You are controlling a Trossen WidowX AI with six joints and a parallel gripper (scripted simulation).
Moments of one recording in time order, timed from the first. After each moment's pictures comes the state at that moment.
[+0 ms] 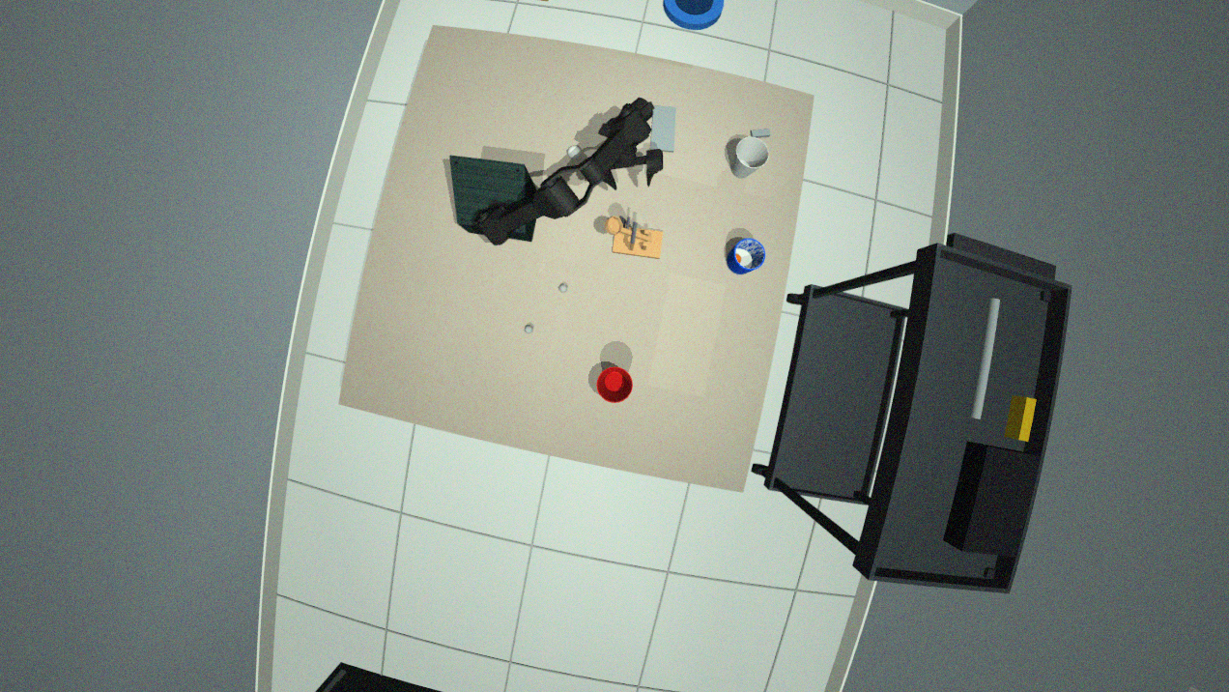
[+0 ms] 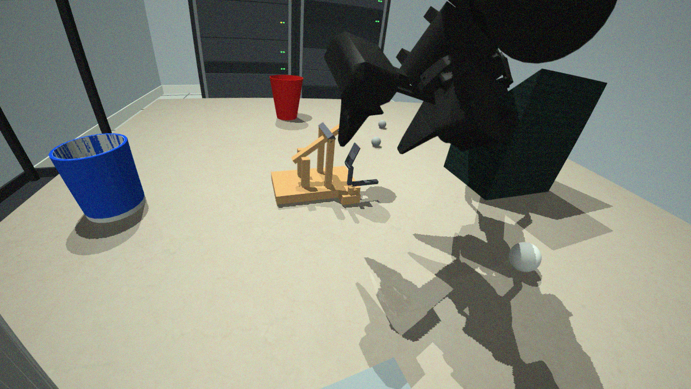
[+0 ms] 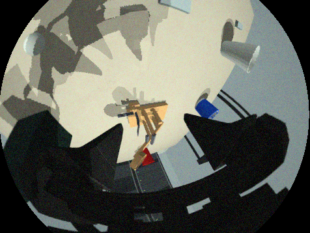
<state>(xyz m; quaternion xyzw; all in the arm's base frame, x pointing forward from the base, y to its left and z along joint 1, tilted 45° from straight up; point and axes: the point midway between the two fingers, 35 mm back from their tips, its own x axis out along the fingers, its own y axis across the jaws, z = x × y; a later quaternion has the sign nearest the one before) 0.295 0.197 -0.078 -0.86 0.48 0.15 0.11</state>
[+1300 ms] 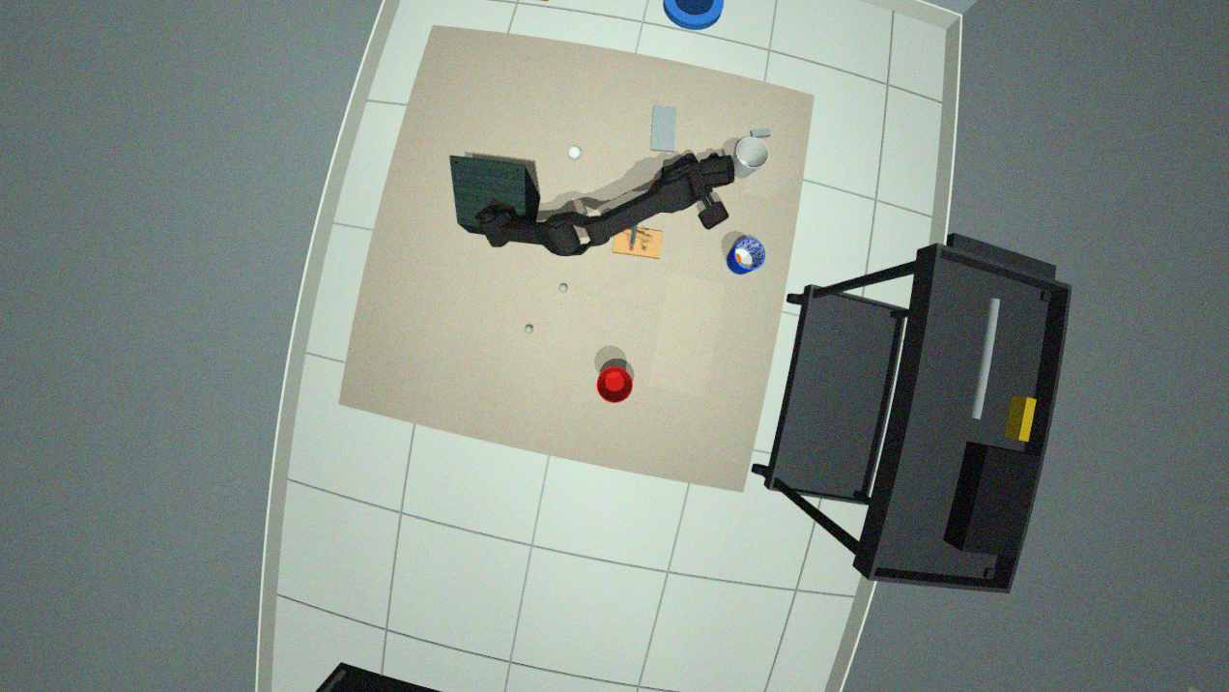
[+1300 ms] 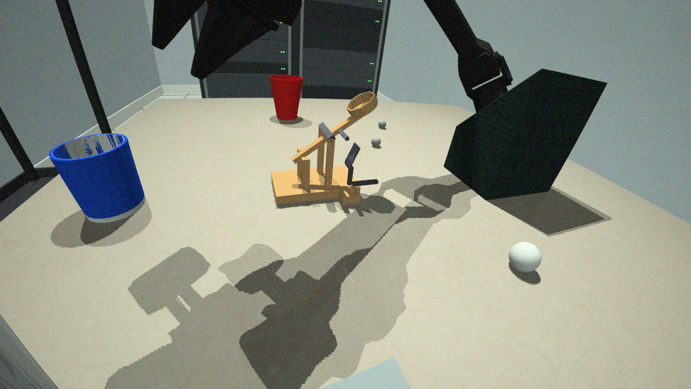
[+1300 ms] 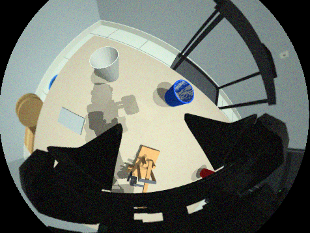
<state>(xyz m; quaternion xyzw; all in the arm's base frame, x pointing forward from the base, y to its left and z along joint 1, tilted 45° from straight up) 0.476 0.266 0.023 -0.58 0.43 0.07 0.68</state>
